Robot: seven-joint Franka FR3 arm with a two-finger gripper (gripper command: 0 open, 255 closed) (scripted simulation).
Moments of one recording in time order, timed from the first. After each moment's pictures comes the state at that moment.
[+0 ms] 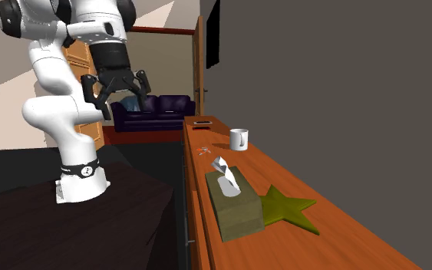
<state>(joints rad) 0.08 -0.63 -0.09 -2.49 0.10 1.90 -0.03</state>
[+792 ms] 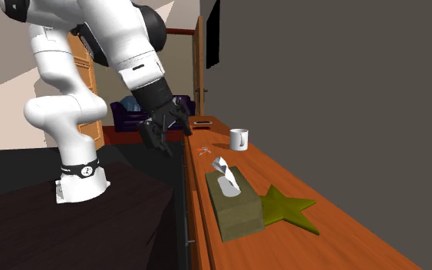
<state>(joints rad) 0.27 -0.22 -0.25 -2.38 0.46 2.26 -0.47</state>
